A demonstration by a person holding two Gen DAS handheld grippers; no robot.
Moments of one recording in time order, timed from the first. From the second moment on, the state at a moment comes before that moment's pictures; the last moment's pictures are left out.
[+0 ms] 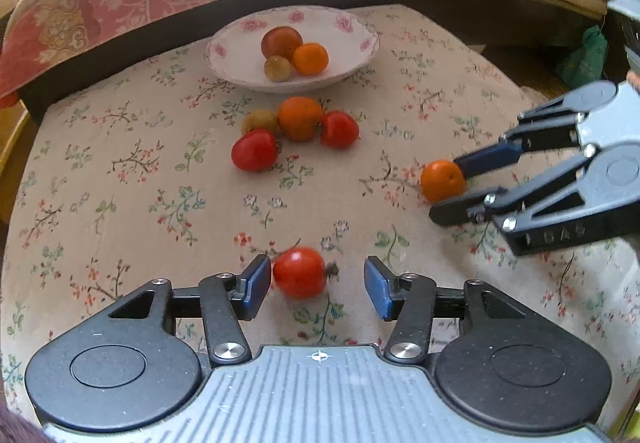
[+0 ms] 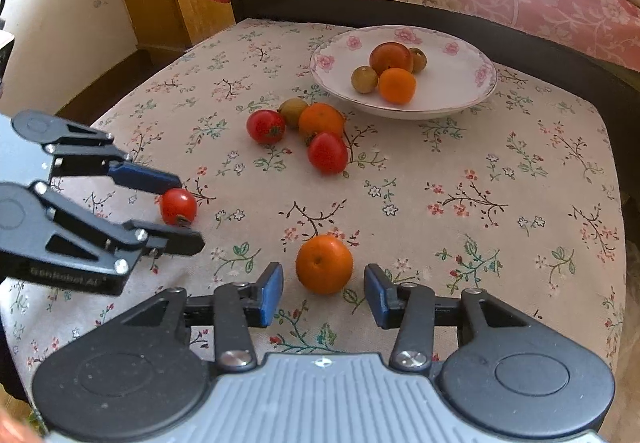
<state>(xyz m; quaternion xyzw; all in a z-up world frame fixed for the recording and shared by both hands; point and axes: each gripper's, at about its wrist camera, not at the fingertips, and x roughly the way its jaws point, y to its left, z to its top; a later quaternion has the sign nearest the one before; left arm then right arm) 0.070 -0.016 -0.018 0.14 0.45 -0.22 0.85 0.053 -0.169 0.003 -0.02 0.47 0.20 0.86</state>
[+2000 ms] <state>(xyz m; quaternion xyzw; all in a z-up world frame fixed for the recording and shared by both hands) 0.127 -0.052 0.016 0.12 0.39 -0.22 0.89 0.091 -0.174 0.037 -0.01 0.42 0.17 0.89</state>
